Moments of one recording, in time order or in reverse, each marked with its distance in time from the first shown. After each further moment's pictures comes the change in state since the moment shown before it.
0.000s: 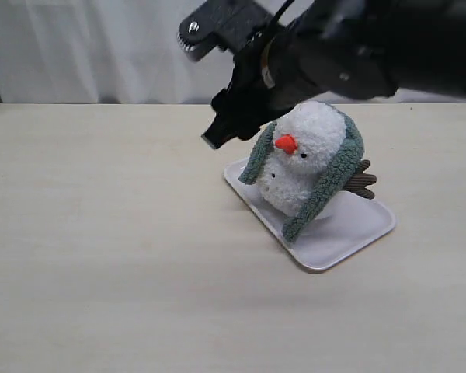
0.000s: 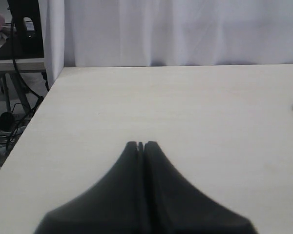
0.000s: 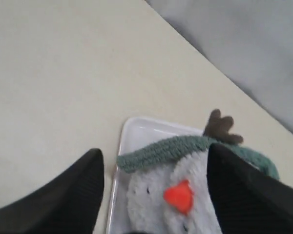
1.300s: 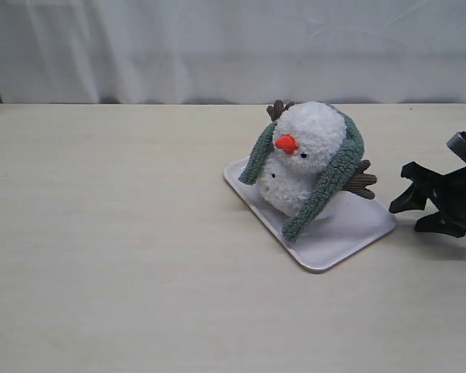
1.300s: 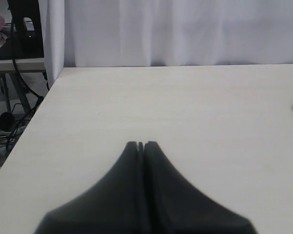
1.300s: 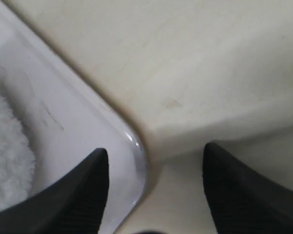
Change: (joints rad) left arm 0.000 0.000 0.000 0.000 0.000 0.000; right arm -1.021 0.341 0.341 1.535 -0.053 -0.885
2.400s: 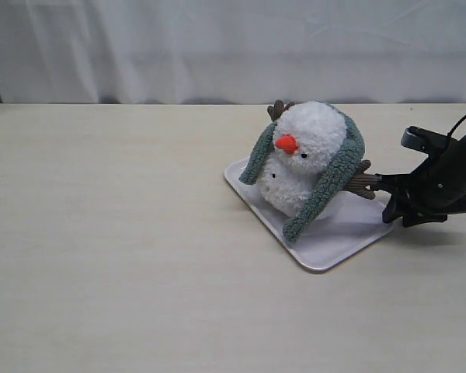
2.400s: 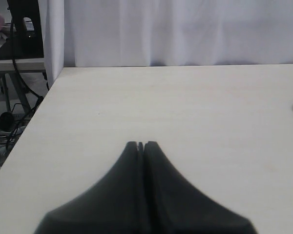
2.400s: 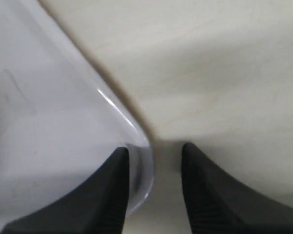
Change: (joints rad) left arm 0.000 0.000 0.000 0.000 0.000 0.000; right arm 0.180 0.033 -0.132 -0.576 -0.017 0.390
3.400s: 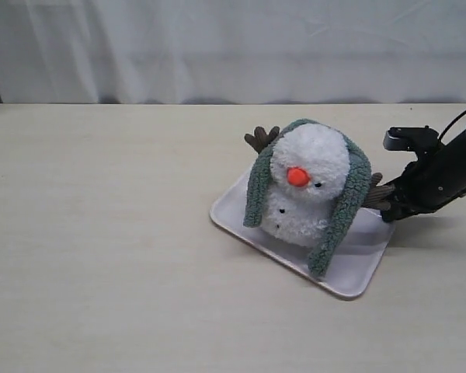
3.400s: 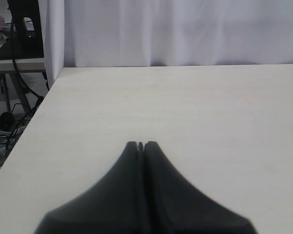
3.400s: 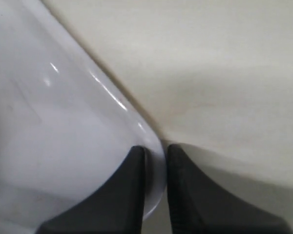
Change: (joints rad) left arm 0.000 0.000 0.000 0.000 0.000 0.000; right arm 0.011 0.012 -0.013 0.032 -0.021 -0.376
